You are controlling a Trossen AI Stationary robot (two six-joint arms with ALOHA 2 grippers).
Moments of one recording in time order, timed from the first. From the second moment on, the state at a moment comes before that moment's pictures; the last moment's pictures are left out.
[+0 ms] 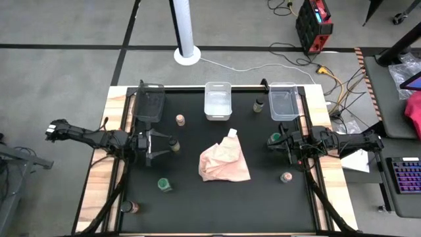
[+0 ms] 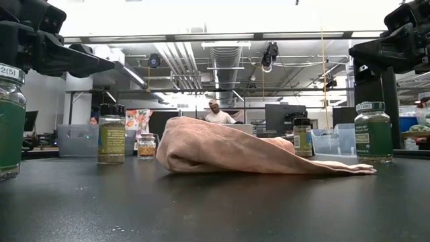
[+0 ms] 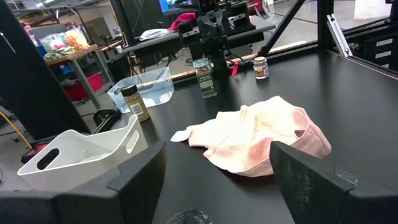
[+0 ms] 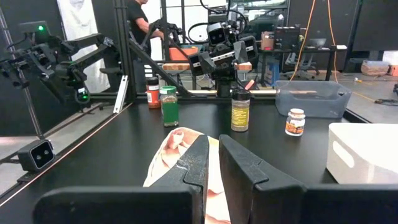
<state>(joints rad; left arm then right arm) -0.23 0.26 0.10 0.03 -0.30 0.23 0.04 0.02 0.01 0.03 -0.11 0.03</state>
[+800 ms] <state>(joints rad) -0.23 0.26 0.10 0.08 -0.38 0.23 0.04 0.02 0.01 0.03 -0.11 0.03</state>
